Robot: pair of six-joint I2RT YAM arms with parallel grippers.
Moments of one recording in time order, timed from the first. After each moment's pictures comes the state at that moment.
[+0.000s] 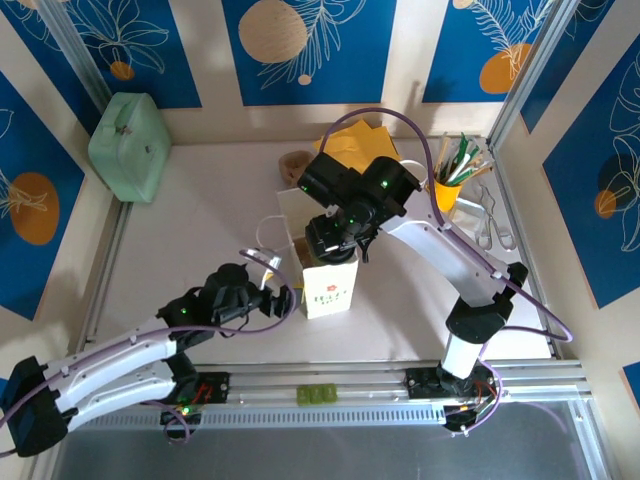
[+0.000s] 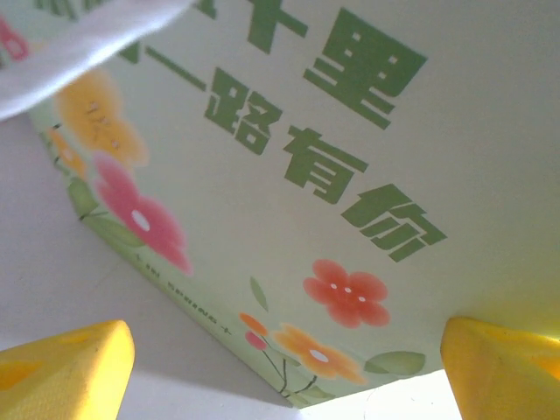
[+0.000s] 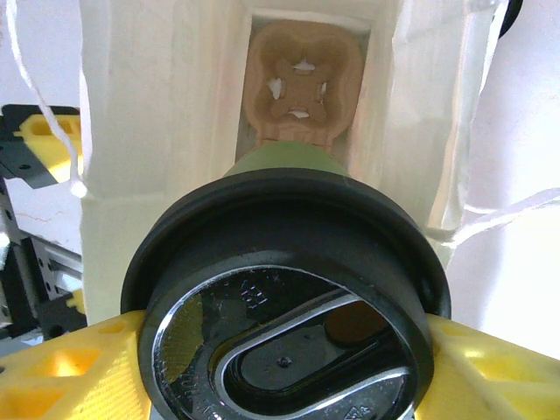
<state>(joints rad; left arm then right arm) -0.92 0.85 0.49 -0.11 -0.04 -0.34 0.96 1.75 2.19 -1.69 0.12 0.56</state>
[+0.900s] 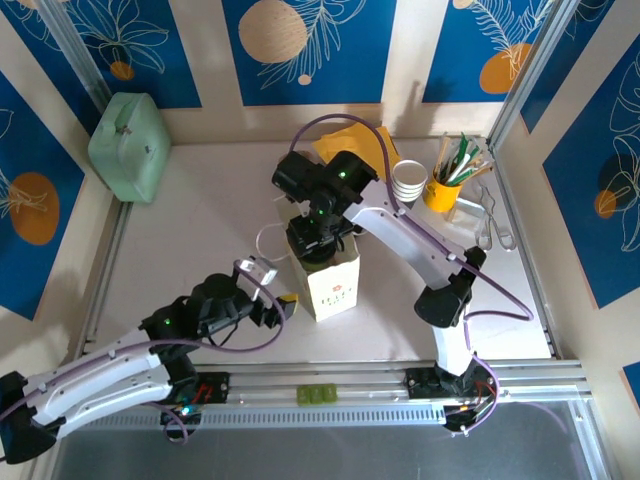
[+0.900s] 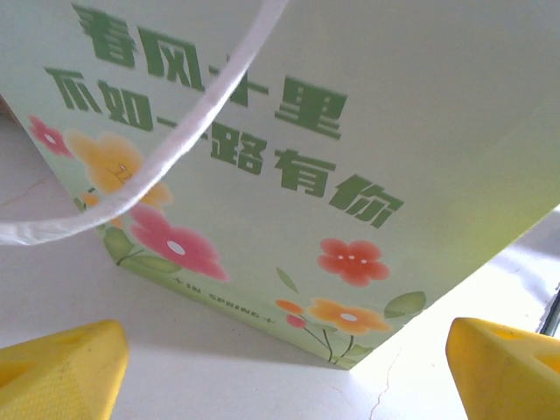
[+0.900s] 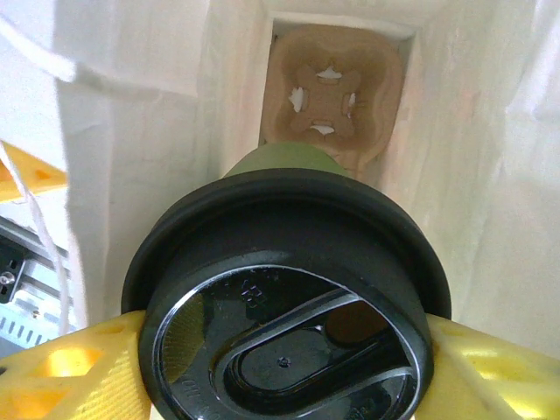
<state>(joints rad) -0.97 0.66 0.49 -0.24 -0.11 -0.18 0.94 1.95 2.32 -1.71 0.07 0.42</state>
